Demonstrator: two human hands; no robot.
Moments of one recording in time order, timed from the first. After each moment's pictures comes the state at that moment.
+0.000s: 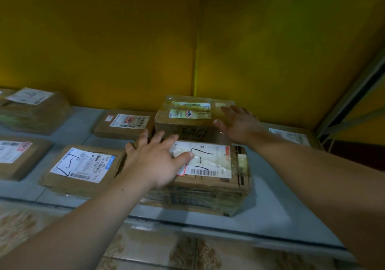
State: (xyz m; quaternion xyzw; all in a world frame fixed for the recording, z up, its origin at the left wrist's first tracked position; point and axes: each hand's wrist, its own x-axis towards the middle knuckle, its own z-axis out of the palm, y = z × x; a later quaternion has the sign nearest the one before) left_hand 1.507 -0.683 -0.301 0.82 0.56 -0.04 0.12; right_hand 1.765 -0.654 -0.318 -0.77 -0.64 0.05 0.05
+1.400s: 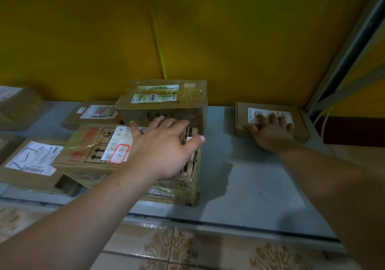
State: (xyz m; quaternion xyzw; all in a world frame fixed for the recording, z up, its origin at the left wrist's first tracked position) left_hand 1.631 -0.728 -0.307 0.84 0.53 -0.01 0.05; right_hand 1.935 -0.712 -0.435 -0.87 -0.48 0.11 0.04
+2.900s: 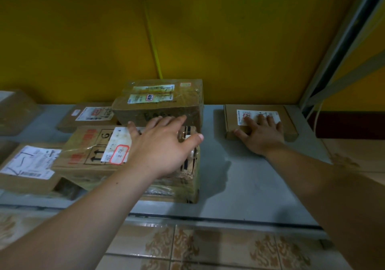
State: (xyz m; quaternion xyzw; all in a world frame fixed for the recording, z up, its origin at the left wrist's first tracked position) left_hand 1.627 -0.726 -0.309 0.84 0.53 0.03 0.08; right_hand 1.908 -0.729 -0.435 -0.85 -0.52 0.06 0.01
